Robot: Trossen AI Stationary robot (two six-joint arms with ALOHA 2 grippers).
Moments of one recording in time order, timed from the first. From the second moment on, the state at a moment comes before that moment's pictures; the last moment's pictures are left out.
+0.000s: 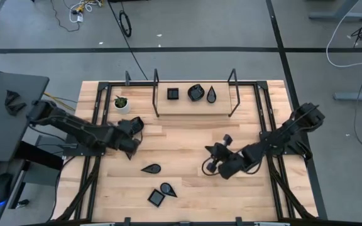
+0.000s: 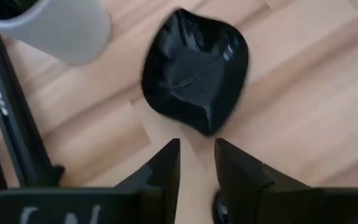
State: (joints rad) left arm -0.28 1.22 0.66 -0.99 -0.55 -1.28; right arm 0.53 1.57 0.71 -0.10 0.89 0.75
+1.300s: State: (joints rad) left arm 0.07 1.18 0.41 -0.44 -0.37 -1.00; right arm 0.45 1.58 0.62 0.41 0.74 0.41
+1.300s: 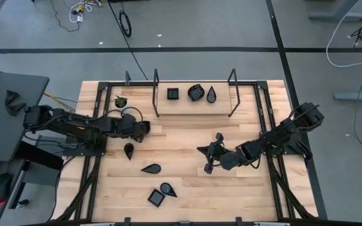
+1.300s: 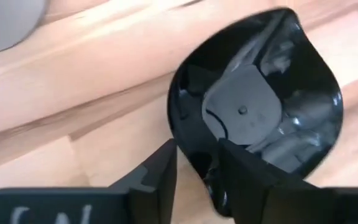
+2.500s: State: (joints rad) left arm -0.16 1.27 0.61 -0.35 -0.18 -0.75; right arm 0.40 1.58 0.62 0.46 0.74 0.41
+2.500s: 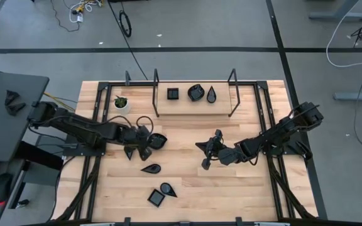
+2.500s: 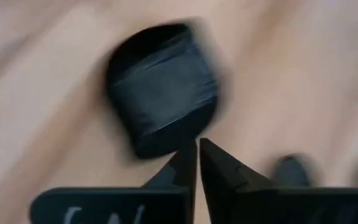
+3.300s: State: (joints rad) left arm -0.05 1.27 0.43 -0.08 -0.19 -0.89; right arm 0.40 1.59 0.62 0.48 0.74 0.41
